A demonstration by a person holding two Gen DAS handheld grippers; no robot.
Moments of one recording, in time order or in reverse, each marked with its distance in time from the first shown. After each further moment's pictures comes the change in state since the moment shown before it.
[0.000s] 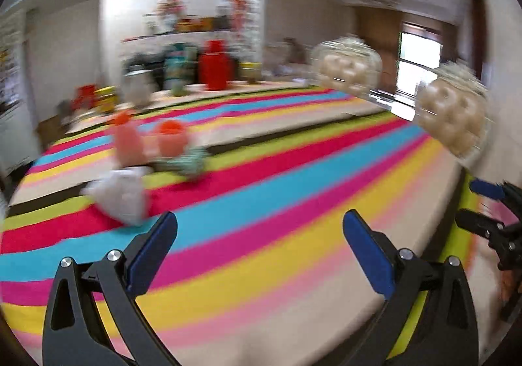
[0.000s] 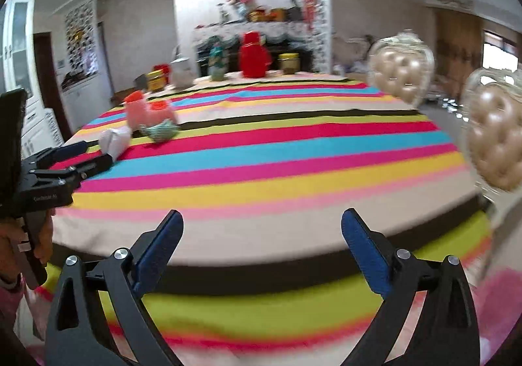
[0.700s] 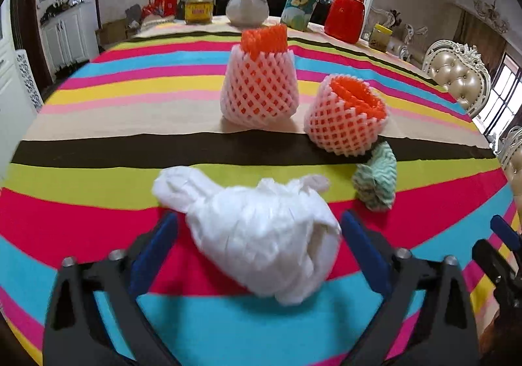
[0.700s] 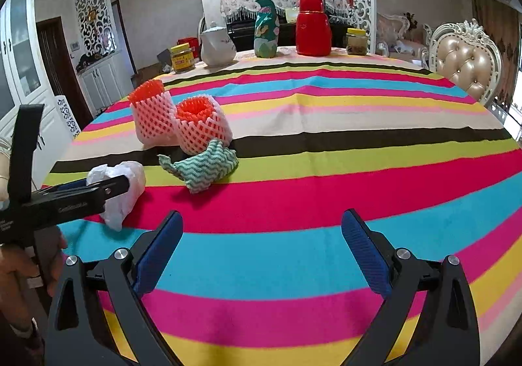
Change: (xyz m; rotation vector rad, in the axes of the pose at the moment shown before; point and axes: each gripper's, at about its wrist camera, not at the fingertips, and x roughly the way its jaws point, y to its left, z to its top) left arm 0.136 0.175 0.026 -0.323 0.301 0.167; right arm 0.188 0.114 0.098 -0.020 0.119 0.082
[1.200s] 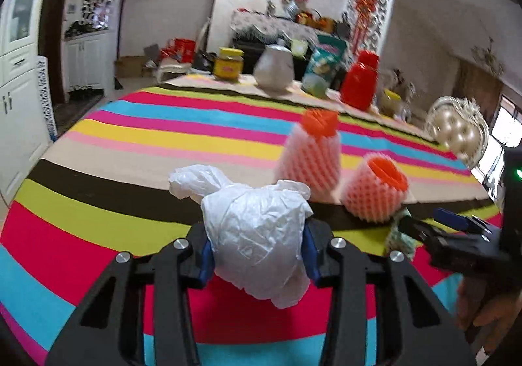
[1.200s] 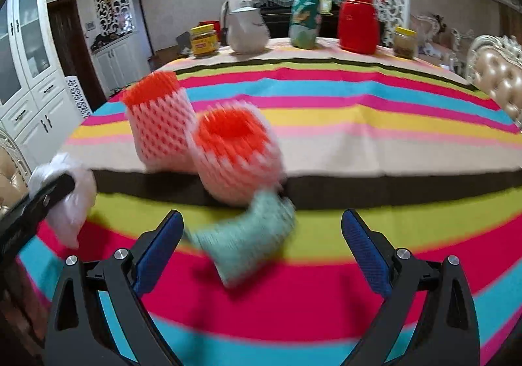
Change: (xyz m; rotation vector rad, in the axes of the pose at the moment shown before) left arm -0.031 0.053 0.007 -0.091 -0.302 0.030; right arm 0.107 0.064 0.073 -0.082 0.053 0.092
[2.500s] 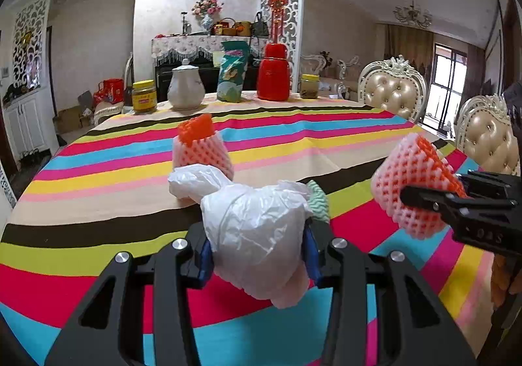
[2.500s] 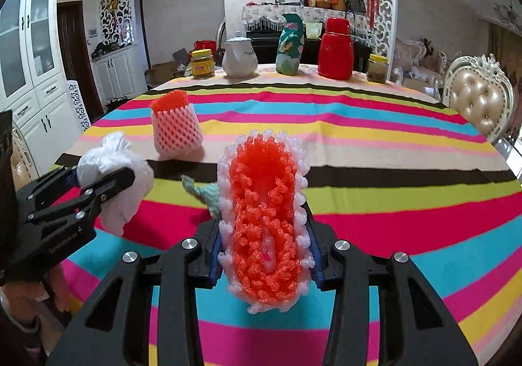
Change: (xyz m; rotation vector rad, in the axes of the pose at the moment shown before) left arm -0.031 -0.080 -0.028 0.311 -0.044 -0.239; right arm -0.120 -0.018 -0.070 -0.024 -0.103 -0.086
